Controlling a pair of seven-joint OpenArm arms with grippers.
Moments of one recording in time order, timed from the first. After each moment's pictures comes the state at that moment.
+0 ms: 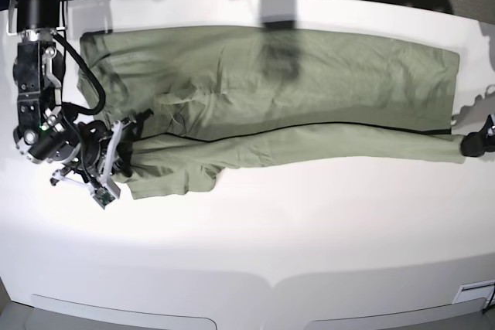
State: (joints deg) left arm -3.1 -40.3 -17.6 66.1 -77.1 -38.8 64.5; right arm 5.5 28.2 2.5 93.7 16.4 34.8 -56.9
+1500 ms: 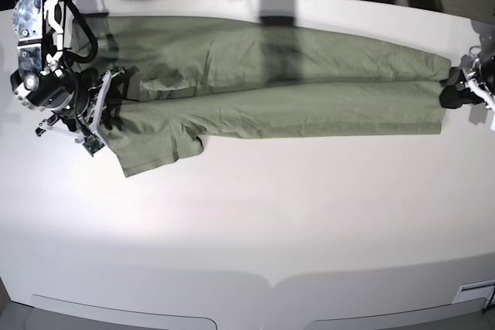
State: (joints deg) left arm 7.1 -32.3 -20.0 66.1 -62.6 -38.7 54.5; right arm -9.5 28.4 7.9 101.2 8.9 32.4 -56.1
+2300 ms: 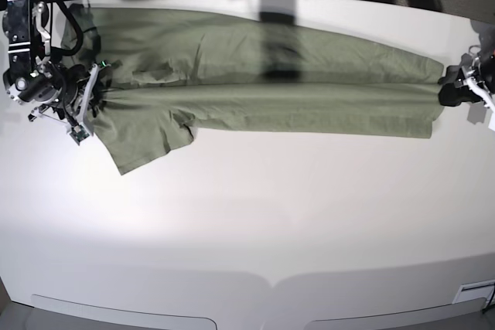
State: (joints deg) left arm 7.1 -32.2 -20.0 66.1 -62.1 -38.8 54.6; right arm -9.8 32.6 7.9 90.9 12.7 31.1 -54.0
